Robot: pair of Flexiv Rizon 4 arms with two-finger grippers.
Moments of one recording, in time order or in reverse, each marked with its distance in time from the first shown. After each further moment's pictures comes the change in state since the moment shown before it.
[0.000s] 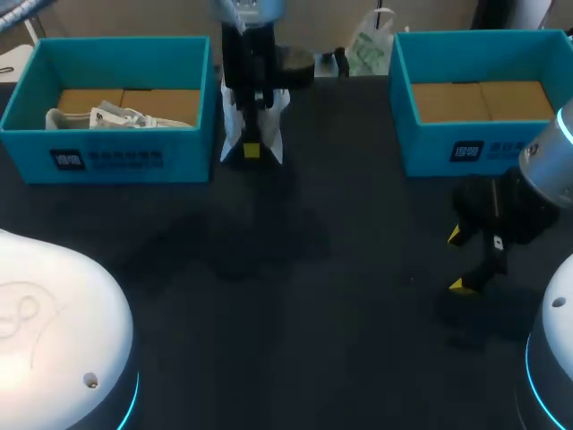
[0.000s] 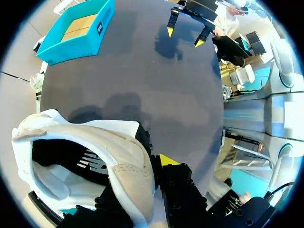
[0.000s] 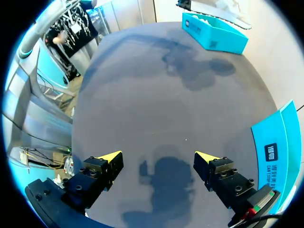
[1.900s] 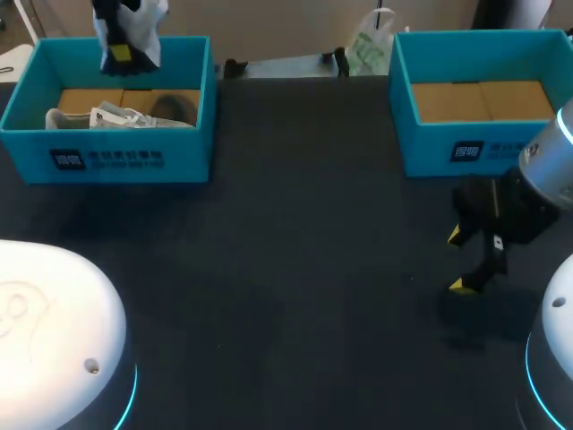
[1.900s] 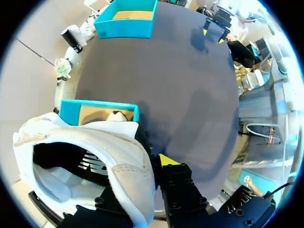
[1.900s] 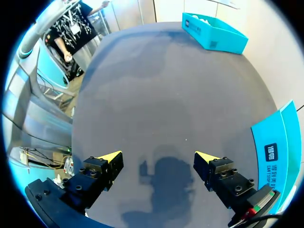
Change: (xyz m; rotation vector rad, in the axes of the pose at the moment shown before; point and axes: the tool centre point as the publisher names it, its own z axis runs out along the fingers) left arm -0.160 0.197 -0.076 0.078 -0.096 -0.068; right arm 0.000 0.000 0.000 0.000 0.000 0.000
